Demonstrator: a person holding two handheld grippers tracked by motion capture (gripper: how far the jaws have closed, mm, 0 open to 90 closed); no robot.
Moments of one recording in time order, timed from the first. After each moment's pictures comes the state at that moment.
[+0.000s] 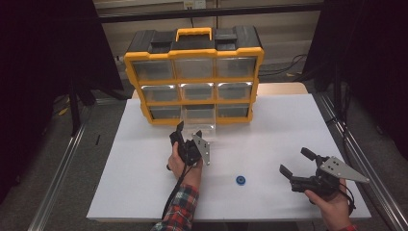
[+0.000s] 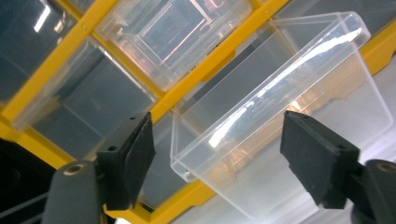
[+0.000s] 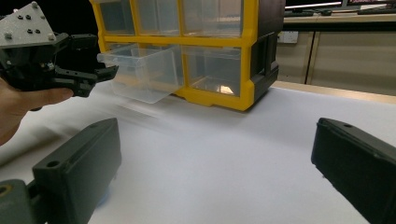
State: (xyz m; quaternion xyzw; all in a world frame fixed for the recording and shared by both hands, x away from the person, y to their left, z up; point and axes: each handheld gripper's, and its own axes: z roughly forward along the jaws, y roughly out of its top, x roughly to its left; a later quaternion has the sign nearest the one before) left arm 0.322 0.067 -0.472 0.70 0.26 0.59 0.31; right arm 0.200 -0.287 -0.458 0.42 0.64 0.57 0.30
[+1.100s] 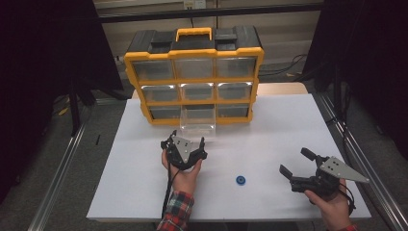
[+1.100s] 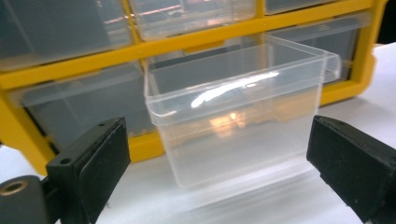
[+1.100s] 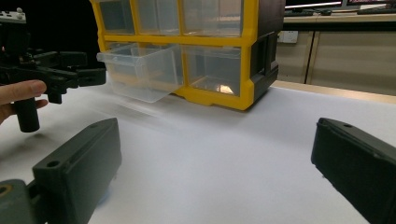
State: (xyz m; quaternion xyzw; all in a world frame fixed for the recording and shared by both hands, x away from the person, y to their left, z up) left arm 0.313 0.091 -0.474 0.66 0.41 0.41 0.47; right arm 0.200 -0.288 -0.458 0.41 0.64 0.57 0.30
